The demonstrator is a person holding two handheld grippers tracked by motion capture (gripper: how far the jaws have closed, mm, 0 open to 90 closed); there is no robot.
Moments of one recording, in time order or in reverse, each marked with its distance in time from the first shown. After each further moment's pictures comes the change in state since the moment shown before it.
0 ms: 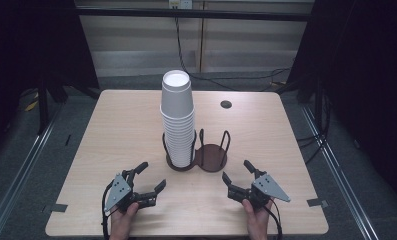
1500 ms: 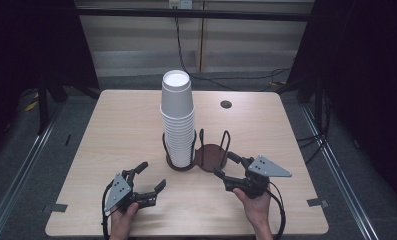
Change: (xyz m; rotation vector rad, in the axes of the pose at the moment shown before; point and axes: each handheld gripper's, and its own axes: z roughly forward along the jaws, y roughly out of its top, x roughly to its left) left arm 0.000 0.000 0.000 0.002 0.003 0.002; right arm 0.009 0.068 0.014 0.099 0.312 0.001
